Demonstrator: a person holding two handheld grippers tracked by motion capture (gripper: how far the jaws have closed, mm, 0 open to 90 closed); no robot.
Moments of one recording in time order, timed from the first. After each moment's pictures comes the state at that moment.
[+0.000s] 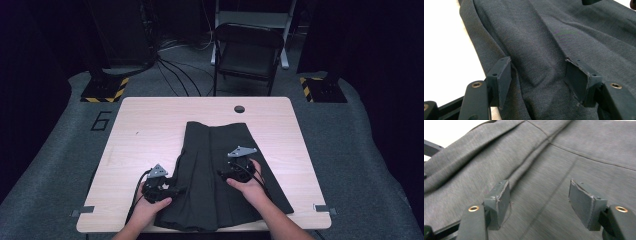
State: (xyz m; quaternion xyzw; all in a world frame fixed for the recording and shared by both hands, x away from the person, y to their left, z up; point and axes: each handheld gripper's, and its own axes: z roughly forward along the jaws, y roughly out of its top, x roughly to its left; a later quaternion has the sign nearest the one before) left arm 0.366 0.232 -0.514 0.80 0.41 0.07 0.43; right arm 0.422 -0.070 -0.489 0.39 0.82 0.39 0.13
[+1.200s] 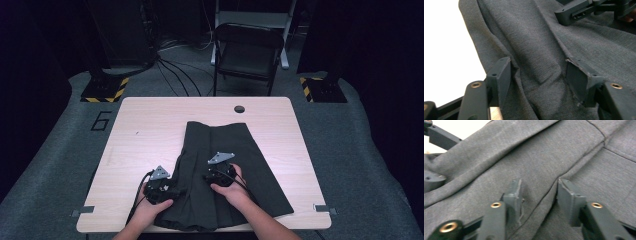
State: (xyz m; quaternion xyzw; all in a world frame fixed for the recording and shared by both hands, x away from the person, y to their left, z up) left arm 0.366 0.229 -0.523 0.81 0.41 0.08 0.42; right arm 0.421 -0.018 -0.516 0.34 0.85 0.38 0.13
